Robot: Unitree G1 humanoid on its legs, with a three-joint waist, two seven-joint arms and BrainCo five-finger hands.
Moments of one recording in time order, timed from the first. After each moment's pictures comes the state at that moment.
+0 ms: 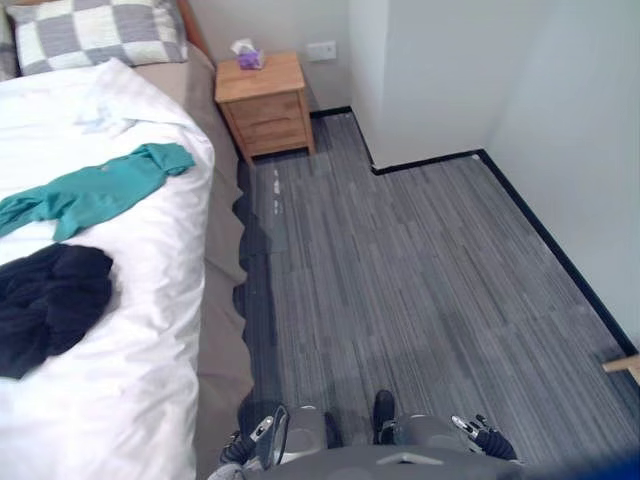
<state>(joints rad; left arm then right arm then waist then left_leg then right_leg) 0.19 0.04 0.17 1.04 -0.46 -0.11 0.09 0.21 -0.13 -0.14 1.03 0.19 -0.19 0.16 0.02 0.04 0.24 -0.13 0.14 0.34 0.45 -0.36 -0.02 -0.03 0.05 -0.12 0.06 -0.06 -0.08</state>
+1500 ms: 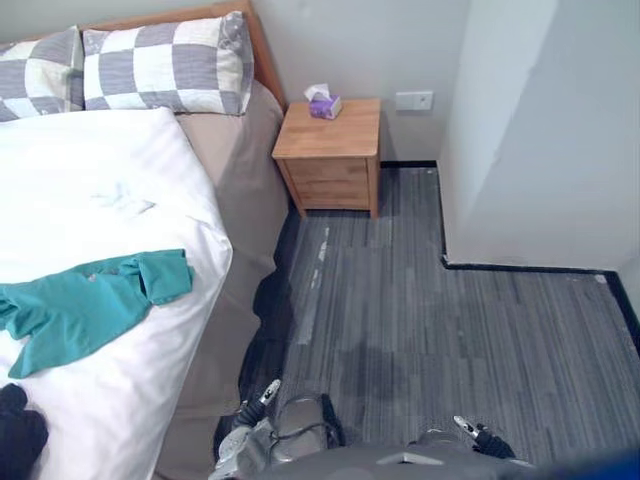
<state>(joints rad) 0.08 0.02 0.24 0.99 -0.45 -0.03 0.09 0.13 -0.13 -0.18 1.07 0.05 -0.04 0.12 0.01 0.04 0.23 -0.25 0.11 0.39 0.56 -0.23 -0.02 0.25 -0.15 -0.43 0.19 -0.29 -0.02</state>
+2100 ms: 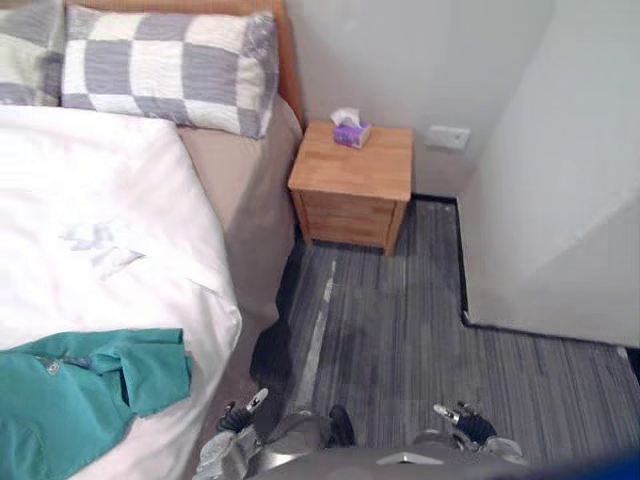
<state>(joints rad) 0.12 0.11 0.15 1.05 -0.38 -0.03 0.09 0.08 -0.12 -0.16 1.06 0.03 -0.06 0.17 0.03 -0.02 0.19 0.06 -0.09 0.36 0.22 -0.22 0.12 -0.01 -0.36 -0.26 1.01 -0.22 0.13</state>
